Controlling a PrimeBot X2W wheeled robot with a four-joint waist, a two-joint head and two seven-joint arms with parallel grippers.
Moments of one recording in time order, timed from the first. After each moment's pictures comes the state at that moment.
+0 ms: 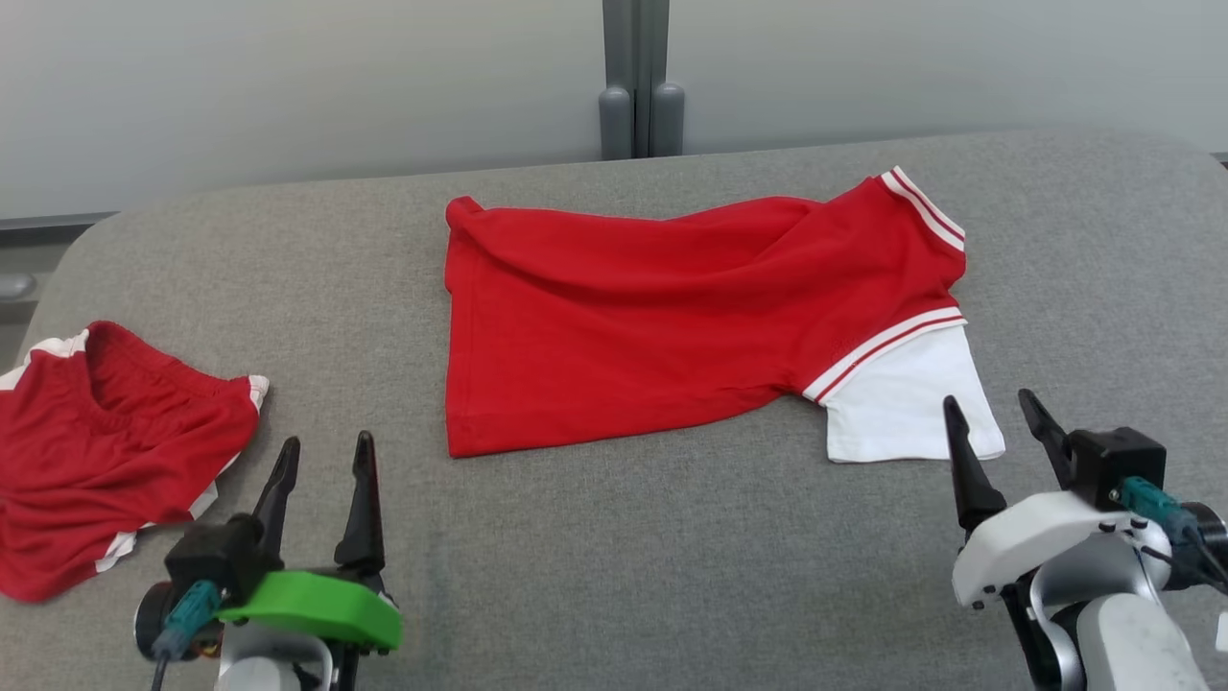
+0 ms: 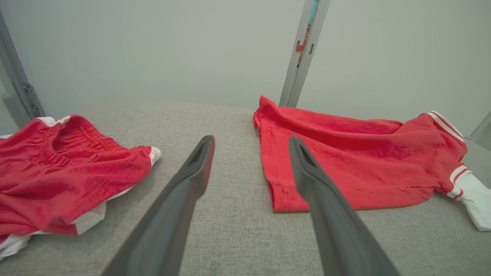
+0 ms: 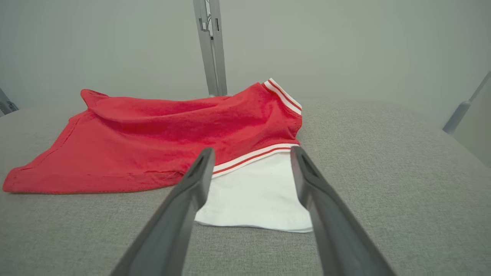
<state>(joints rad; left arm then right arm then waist) -0.09 0.07 -0.05 0.31 -0.30 -0.13 -0.26 -0.06 -0.06 -0.06 0.09 0.07 0.13 0.01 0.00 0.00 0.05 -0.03</state>
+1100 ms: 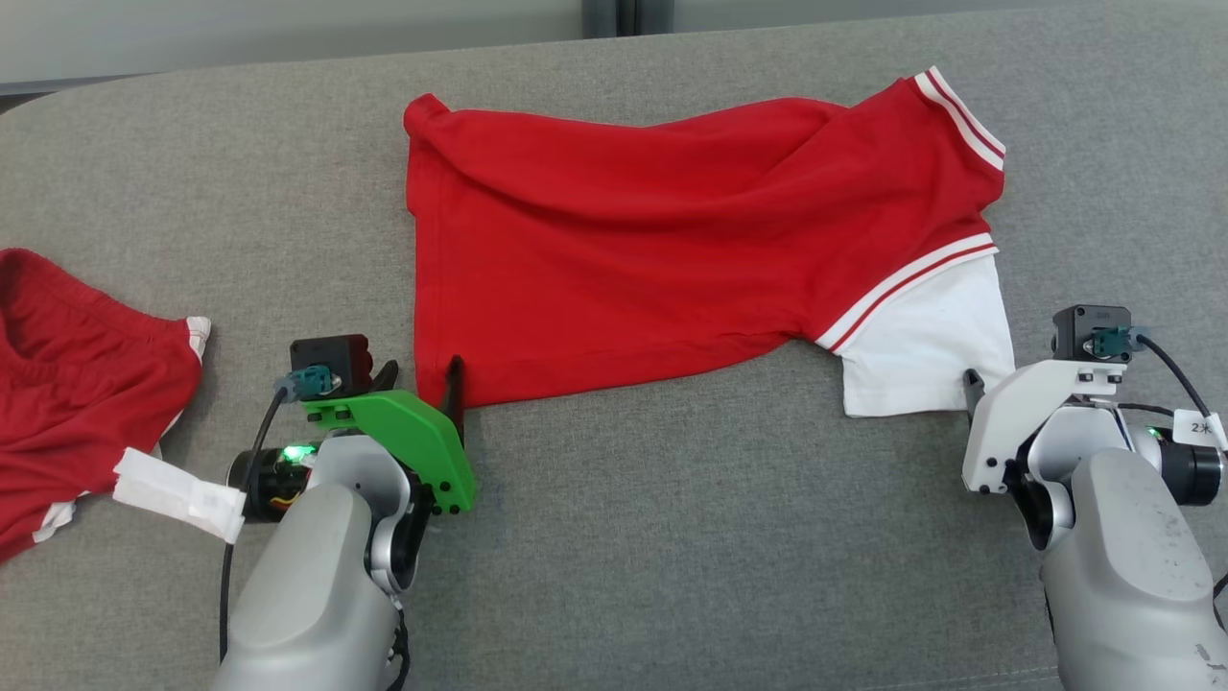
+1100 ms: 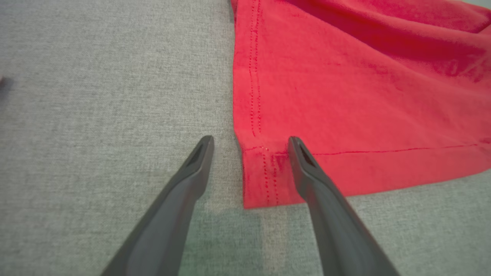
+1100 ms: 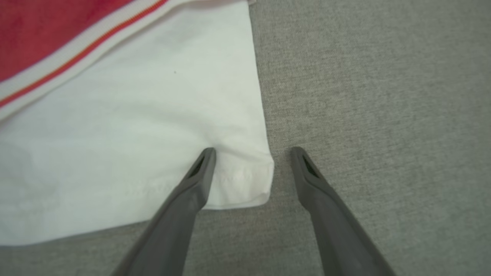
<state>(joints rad) -0.52 0.05 -0.26 0.69 -0.42 0.00 0.11 -0.48 -0.05 -0.23 0.67 -0.05 0.13 0.33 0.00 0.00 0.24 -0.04</state>
